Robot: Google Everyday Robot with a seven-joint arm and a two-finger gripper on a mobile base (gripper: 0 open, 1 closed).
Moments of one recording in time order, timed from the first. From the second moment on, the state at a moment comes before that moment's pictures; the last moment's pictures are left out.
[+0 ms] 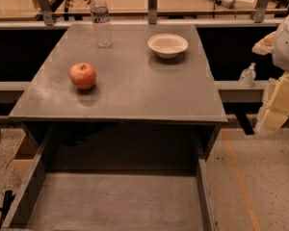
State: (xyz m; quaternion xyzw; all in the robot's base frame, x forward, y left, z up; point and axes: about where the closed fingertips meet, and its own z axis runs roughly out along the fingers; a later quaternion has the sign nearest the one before) arm 0.438 -0.217 0.976 -0.60 0.78 -0.03 0.16
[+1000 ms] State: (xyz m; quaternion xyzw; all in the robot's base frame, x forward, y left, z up) arm 0.462 -0.158 0.943 -0.56 0.78 0.09 0.25
